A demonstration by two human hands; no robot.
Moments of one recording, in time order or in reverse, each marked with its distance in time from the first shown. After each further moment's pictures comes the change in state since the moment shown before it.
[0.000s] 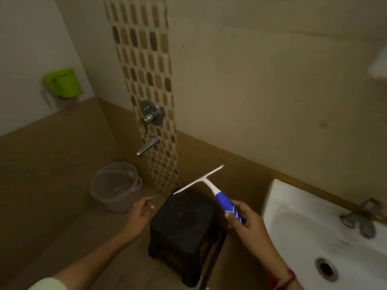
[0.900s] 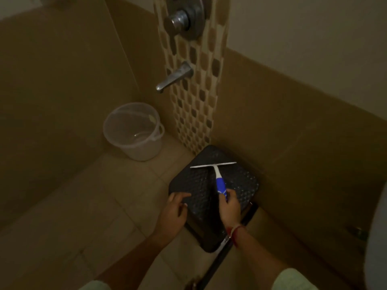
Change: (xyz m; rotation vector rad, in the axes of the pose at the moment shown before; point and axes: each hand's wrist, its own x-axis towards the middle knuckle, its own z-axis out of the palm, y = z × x) left_hand 0.043 -0.197 0.143 0.067 -0.041 -0.047; right_hand 0.164 0.264 0.257 -0.016 0.062 0.418
